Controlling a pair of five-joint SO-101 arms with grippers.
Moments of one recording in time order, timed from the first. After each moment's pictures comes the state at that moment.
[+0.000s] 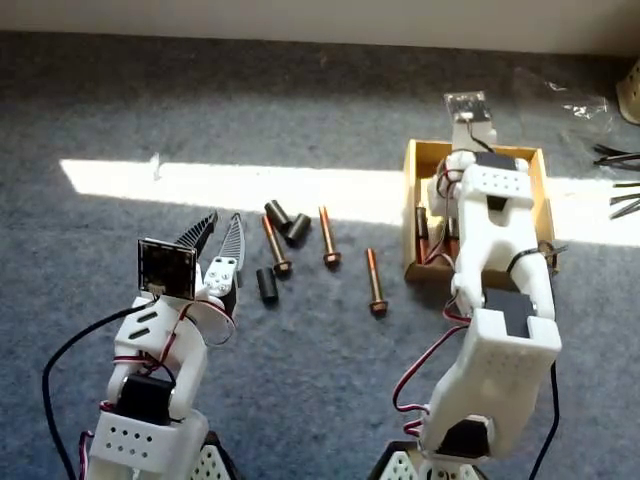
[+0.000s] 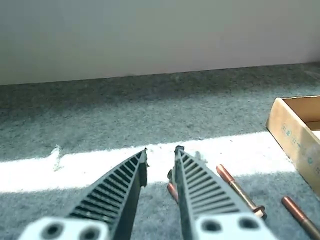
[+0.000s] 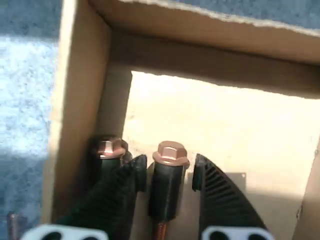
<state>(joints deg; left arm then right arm) 6.1 -93.3 89.2 26.0 4.9 3.0 22.9 -5.1 56.3 15.3</state>
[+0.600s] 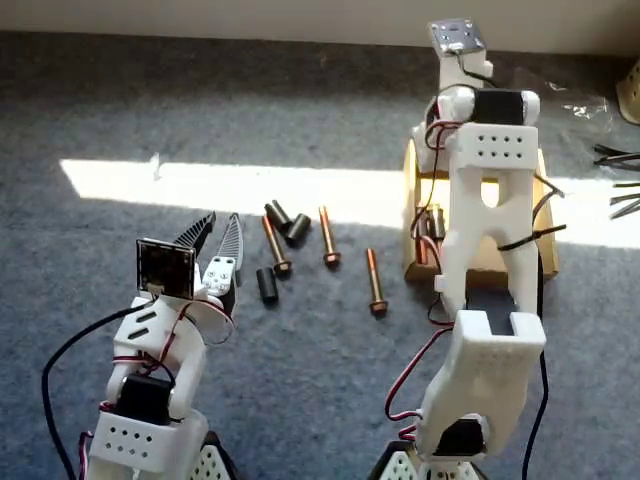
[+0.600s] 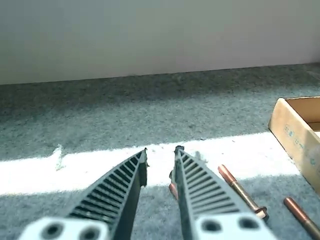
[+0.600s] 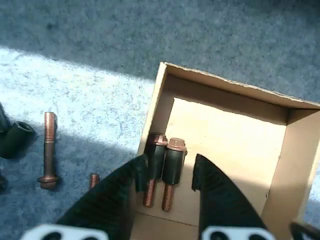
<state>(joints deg) 5.8 -93.3 89.2 26.0 4.9 -4.5 22.9 -44.6 92.1 15.3</state>
